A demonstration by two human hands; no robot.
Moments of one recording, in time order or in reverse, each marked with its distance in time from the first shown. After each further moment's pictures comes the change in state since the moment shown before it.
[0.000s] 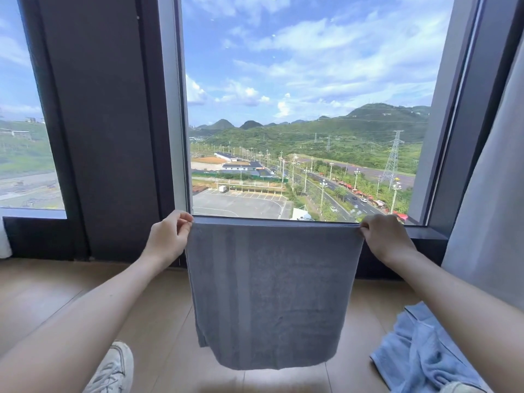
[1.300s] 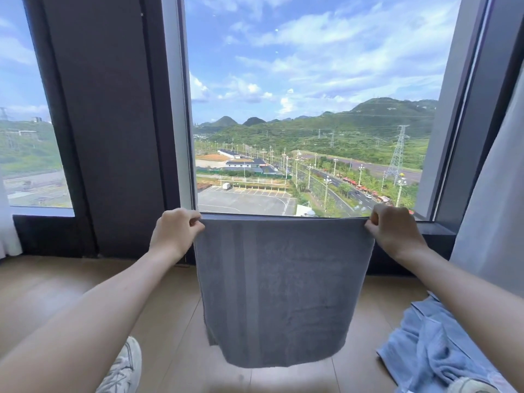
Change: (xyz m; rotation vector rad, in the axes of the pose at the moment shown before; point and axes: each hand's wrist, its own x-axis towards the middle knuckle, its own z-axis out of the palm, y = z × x) left_hand 0.004 0.011 -0.006 0.306 0.011 0.073; right_hand -0.009 -0.006 -0.011 0.085 0.087 -0.038
